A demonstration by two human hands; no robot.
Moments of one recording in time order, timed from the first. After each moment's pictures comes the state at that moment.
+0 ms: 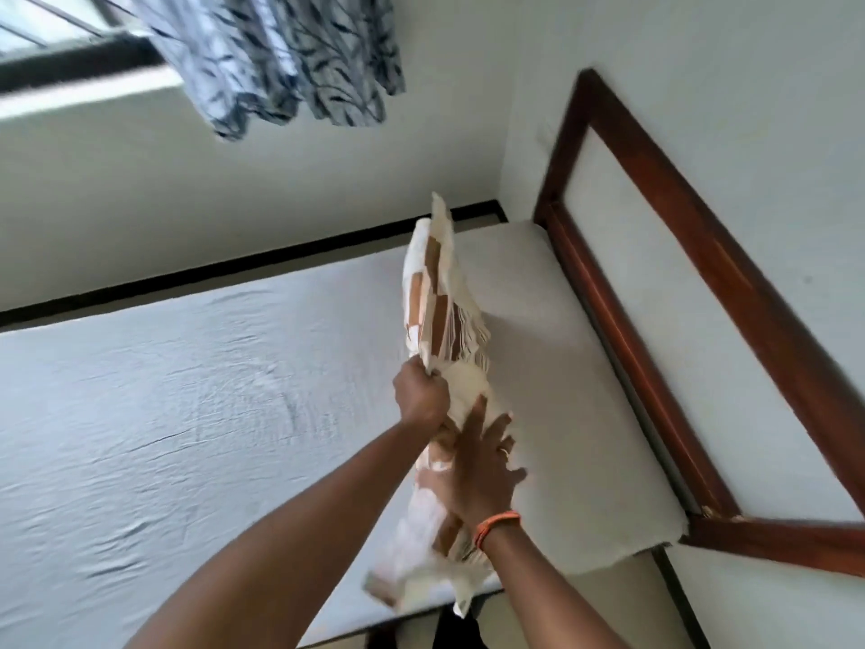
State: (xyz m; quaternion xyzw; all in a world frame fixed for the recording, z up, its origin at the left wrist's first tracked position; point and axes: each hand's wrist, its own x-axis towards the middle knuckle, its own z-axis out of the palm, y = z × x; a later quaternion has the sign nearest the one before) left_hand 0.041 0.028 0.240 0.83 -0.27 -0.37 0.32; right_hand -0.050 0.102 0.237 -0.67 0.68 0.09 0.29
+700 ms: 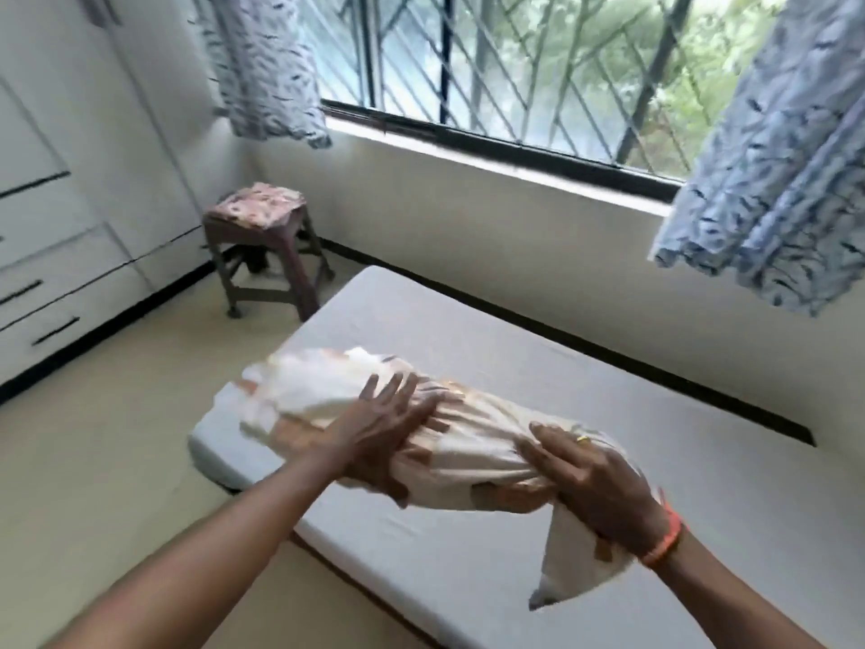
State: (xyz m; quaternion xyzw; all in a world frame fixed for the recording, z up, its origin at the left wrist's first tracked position) left_hand 0.536 0.536 0.351 0.81 -0.57 -0.07 -0.09; right_hand 0.296 0.306 0.368 -0.98 -0.06 -0.18 -0.02
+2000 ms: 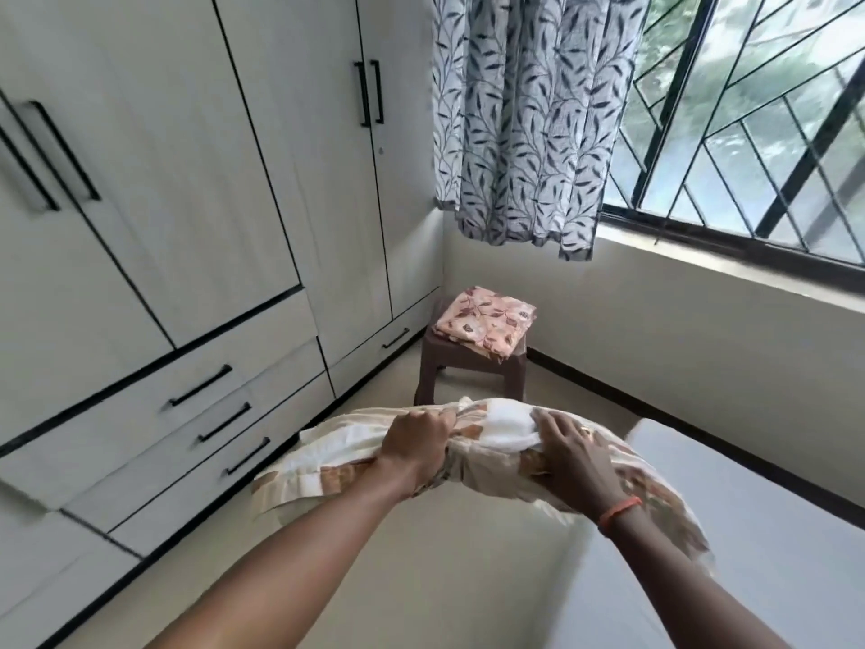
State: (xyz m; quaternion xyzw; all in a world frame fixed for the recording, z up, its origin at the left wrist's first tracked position) left_hand 1.366 0.915 0.391 0.92 -0.38 -0.02 0.03; right_hand 1.257 0.692 0.332 -0.99 0.11 -0.04 0.05
